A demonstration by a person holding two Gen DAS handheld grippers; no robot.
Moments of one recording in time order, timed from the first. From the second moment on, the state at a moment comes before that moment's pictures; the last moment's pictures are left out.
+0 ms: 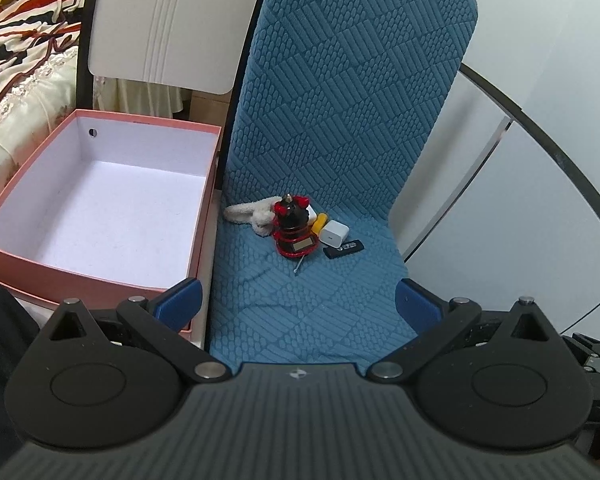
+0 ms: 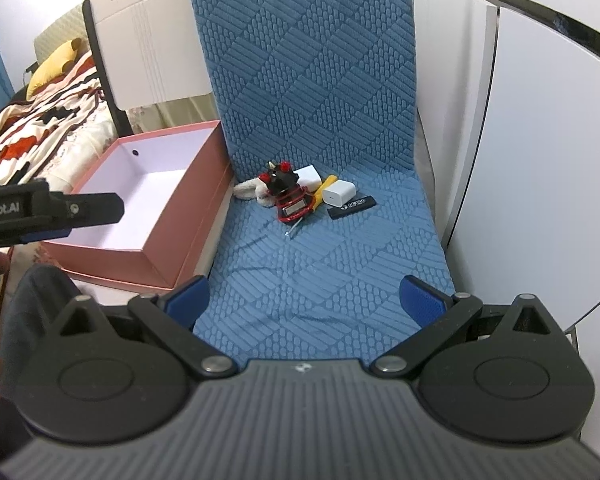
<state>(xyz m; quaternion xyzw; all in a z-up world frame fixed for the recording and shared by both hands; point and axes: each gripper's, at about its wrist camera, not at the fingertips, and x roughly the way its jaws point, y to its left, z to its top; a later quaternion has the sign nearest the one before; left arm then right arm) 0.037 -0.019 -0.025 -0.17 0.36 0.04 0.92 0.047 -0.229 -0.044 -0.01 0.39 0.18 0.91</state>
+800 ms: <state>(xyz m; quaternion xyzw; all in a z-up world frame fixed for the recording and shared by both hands) 0.107 -0.005 -0.061 -0.18 0.40 0.04 0.90 0.109 -0.226 -0.074 -0.02 0.42 0.16 0.89</state>
